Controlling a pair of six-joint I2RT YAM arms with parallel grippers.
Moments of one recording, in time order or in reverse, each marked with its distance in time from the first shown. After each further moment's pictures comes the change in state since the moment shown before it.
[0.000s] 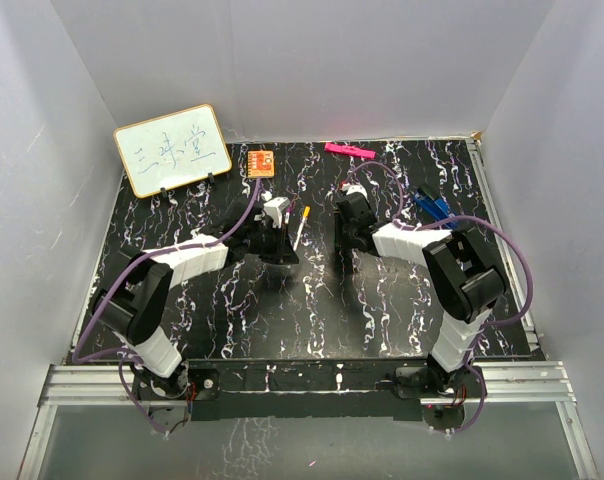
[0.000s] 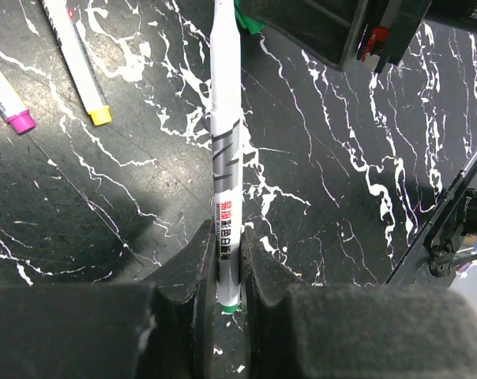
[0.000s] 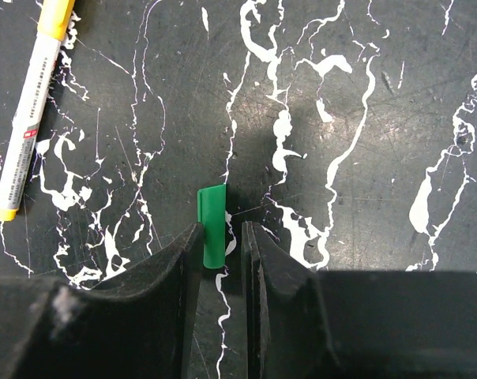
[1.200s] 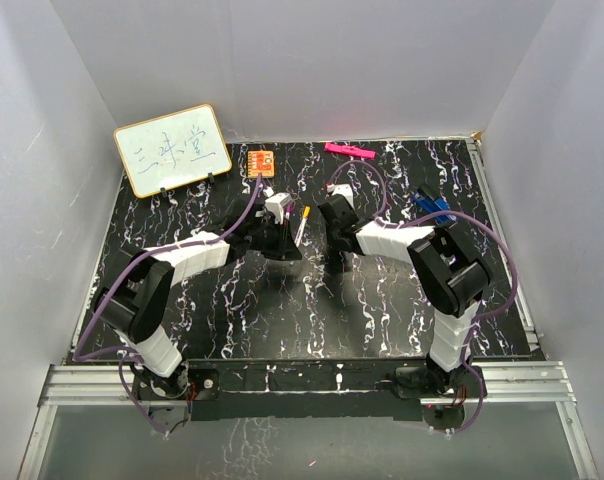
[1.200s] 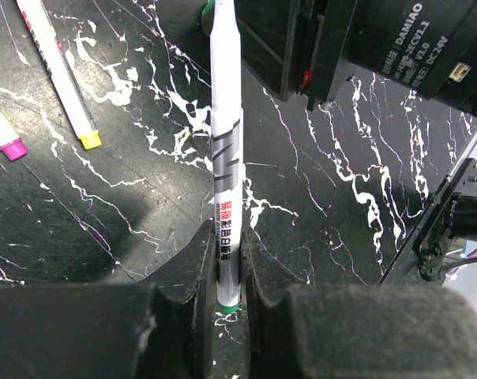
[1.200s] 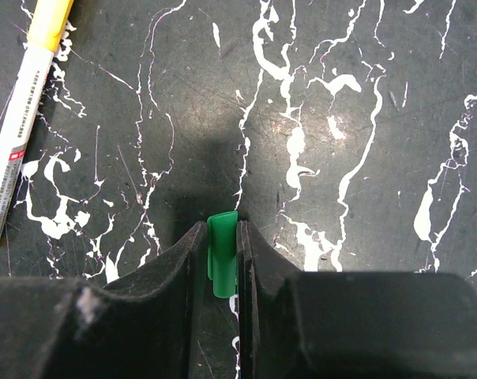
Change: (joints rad) left arm -0.001 0.016 0.030 0.017 0.025 -0.010; right arm 0.087 0.091 0.100 -0.088 0.167 -0.014
